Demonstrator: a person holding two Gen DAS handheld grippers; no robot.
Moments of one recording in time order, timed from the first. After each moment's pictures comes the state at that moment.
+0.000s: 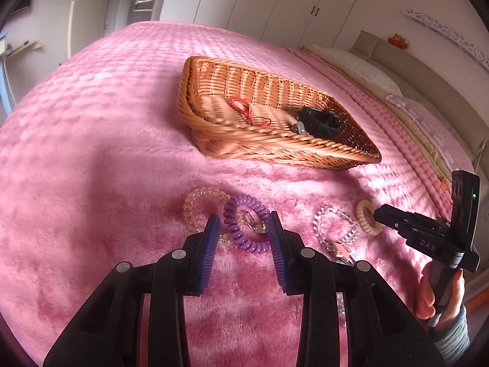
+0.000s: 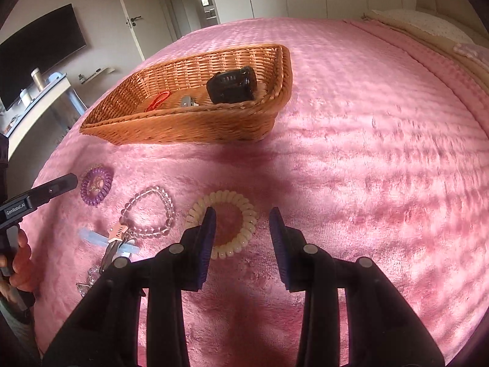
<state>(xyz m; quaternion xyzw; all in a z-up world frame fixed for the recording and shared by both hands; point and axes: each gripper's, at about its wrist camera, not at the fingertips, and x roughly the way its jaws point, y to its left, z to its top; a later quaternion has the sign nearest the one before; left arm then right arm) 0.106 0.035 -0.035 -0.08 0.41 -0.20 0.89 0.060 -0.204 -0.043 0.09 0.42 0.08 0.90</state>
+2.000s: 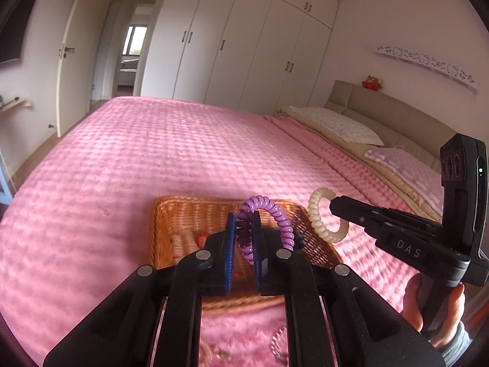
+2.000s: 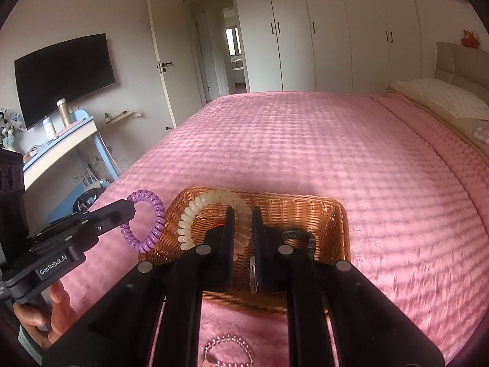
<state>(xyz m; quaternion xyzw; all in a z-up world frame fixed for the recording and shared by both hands) 0.166 0.005 0.086 -0.08 0.27 -0.22 0.94 0.157 -0.142 0.108 0.07 0.30 0.11 0.95</state>
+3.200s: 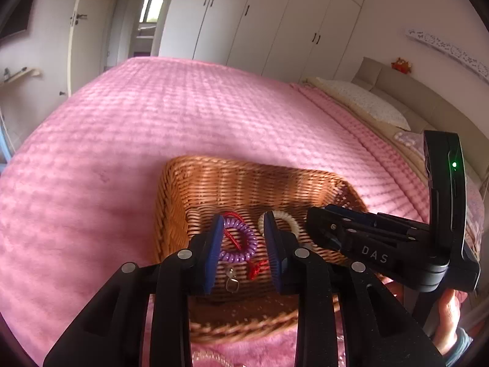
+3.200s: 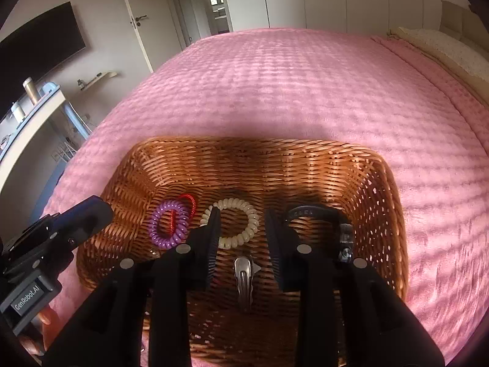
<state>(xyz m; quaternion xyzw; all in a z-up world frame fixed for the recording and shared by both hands) 0.210 0.009 0.032 -0.08 0.34 -0.19 0.92 0.221 -0.134 0.032 0.09 0.41 0.10 0.90</state>
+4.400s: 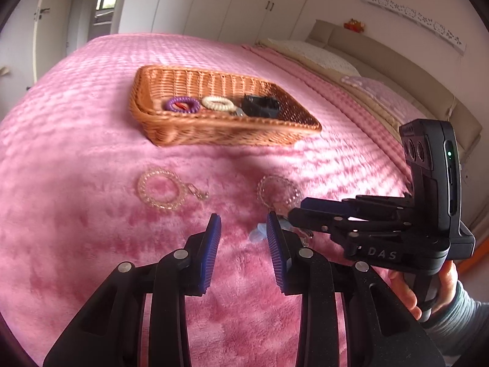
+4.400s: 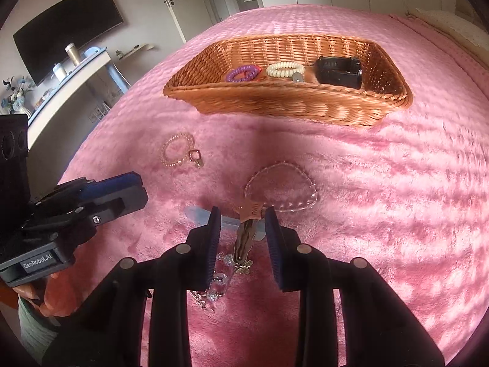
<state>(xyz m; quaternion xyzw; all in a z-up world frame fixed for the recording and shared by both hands) 0.054 0.021 -0.019 -0.04 0.39 -0.29 0.87 0.042 -0.101 -0.024 0.07 0.45 0.15 0.88</state>
